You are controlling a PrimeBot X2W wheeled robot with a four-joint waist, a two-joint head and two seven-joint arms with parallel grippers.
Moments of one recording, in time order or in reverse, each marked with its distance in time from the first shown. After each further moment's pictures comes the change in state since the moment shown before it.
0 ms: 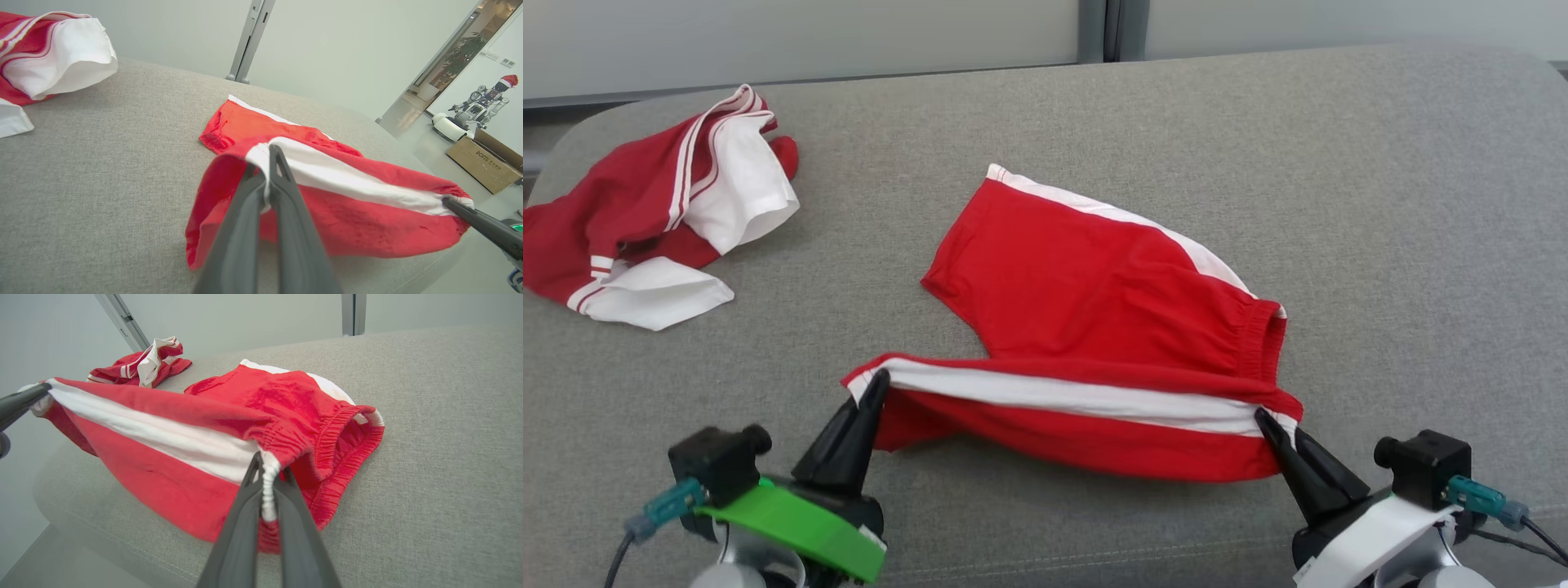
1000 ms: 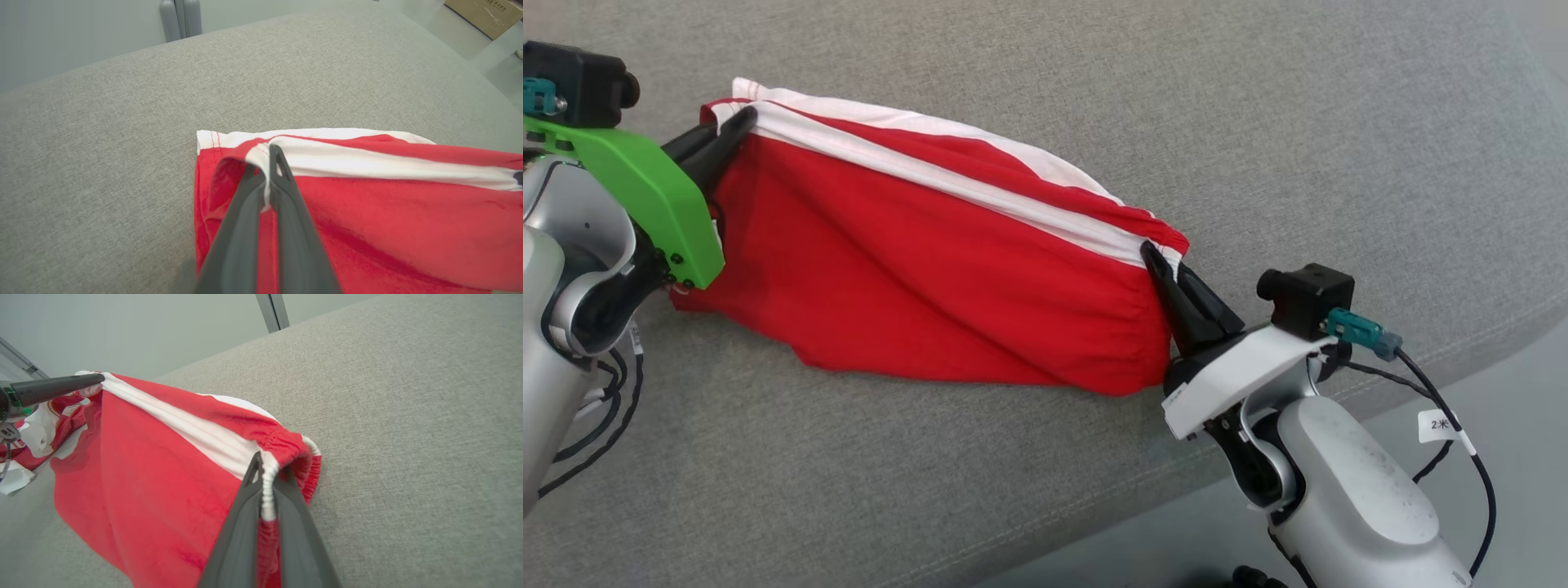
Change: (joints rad) left arm -0.884 0.328 -0.325 0.373 -0.254 -0.021 0.404; right arm -0.451 0.286 0.034 0.304 -0.010 0.000 -0.035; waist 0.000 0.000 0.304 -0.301
